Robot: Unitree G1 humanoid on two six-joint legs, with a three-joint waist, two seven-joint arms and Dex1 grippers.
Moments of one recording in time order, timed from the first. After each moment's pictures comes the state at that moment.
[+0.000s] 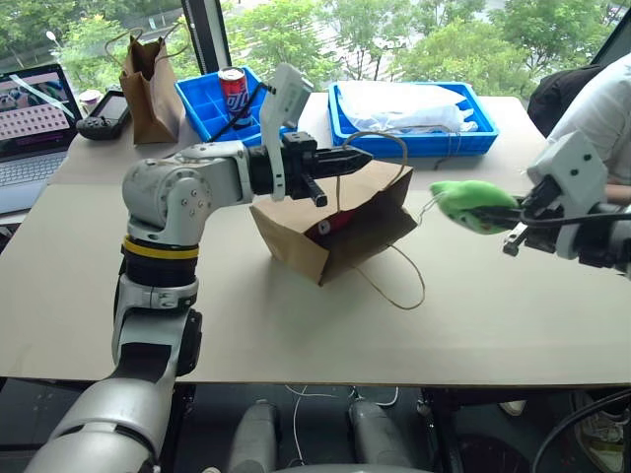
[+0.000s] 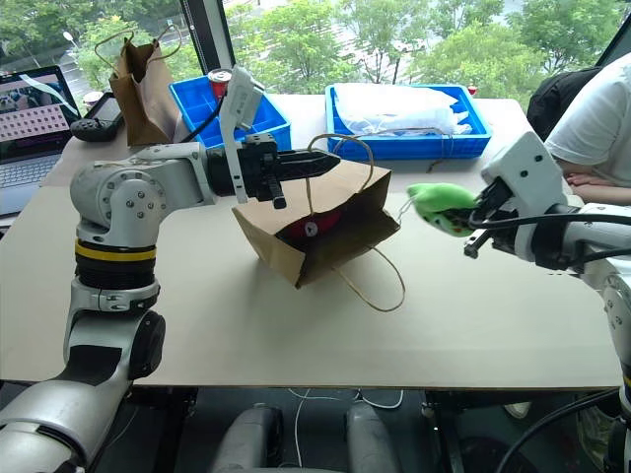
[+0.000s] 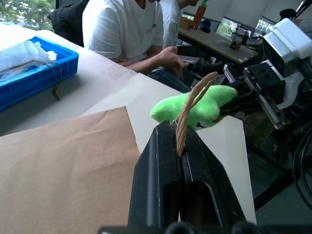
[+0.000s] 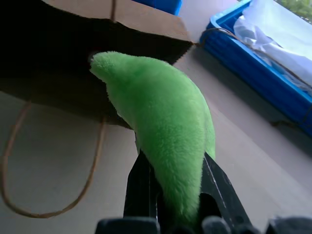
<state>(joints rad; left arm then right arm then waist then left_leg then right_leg) -1.05 0.36 0.00 0.06 -0.69 1.05 -0.77 -0.48 -1.02 -0.20 -0.59 0.60 1.06 0.79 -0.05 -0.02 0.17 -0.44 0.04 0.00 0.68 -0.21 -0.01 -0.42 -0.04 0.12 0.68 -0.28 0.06</state>
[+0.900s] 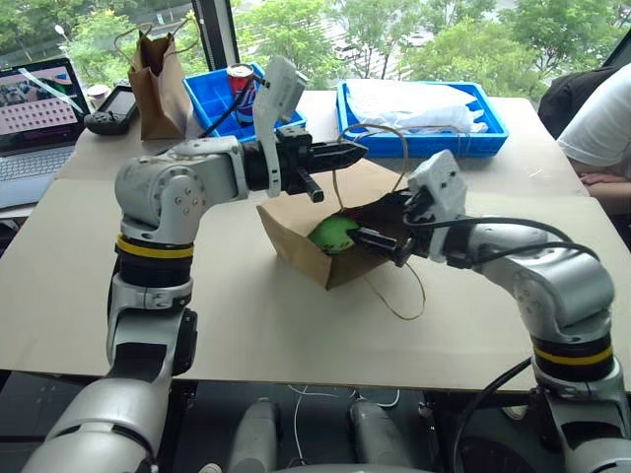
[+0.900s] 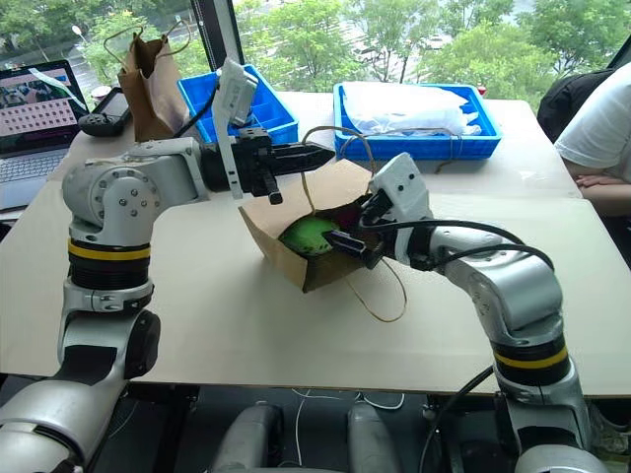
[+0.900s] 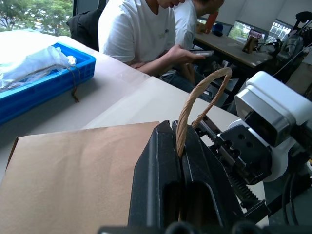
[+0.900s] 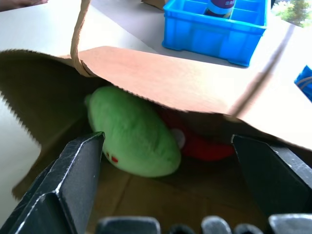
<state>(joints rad) -1.04 0.40 0.02 0.04 -0.69 1.04 -0.75 -0.55 -0.68 -0.10 -0.53 0.59 1.07 0.57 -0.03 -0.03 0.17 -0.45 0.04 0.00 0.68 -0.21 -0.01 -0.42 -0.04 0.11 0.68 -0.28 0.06</state>
